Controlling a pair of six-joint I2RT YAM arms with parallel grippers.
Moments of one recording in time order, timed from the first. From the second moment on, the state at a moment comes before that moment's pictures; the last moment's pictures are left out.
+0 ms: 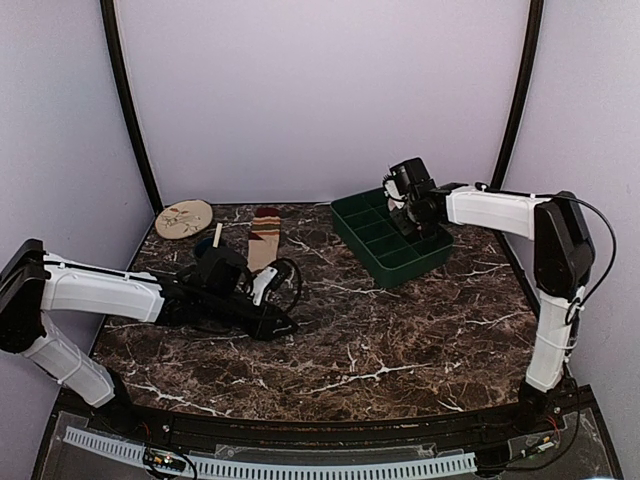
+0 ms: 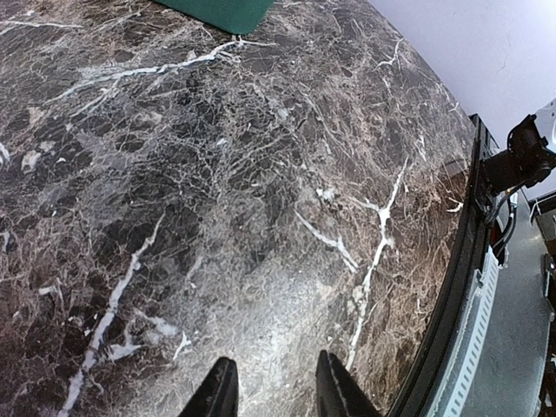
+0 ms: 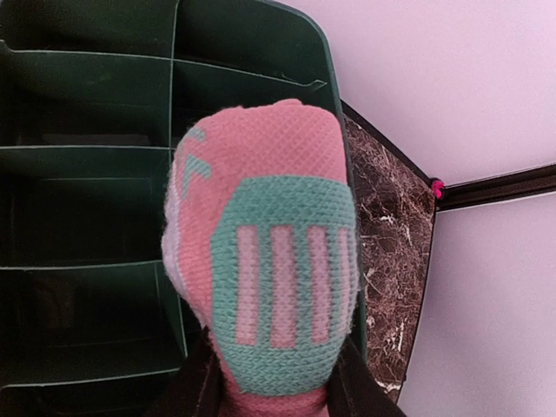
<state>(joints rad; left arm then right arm) -0.84 1.45 0.72 0.01 0.35 -0.34 0.54 1.93 1.53 -0.36 0.51 -0.26</state>
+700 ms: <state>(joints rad) -0.85 1.51 0.83 0.00 0.28 -0.28 0.49 2.11 1.65 -0.44 0.54 -0.14</state>
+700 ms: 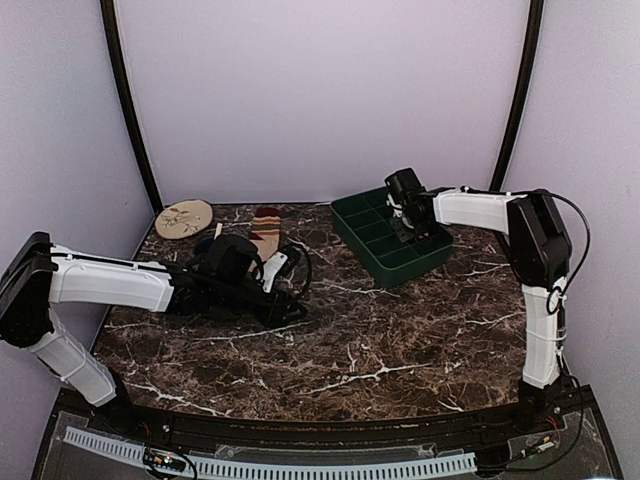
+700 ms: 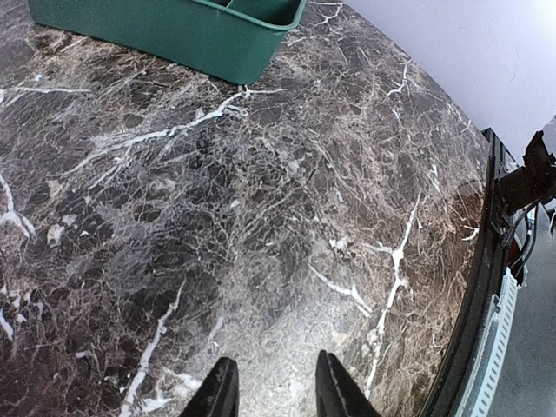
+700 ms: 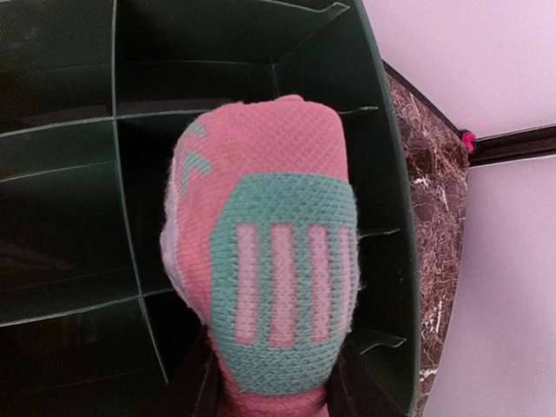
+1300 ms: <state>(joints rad) -0.85 1.53 0.84 0.01 0.28 -0.25 0.45 2.12 1.67 -0.51 0.35 0.07</state>
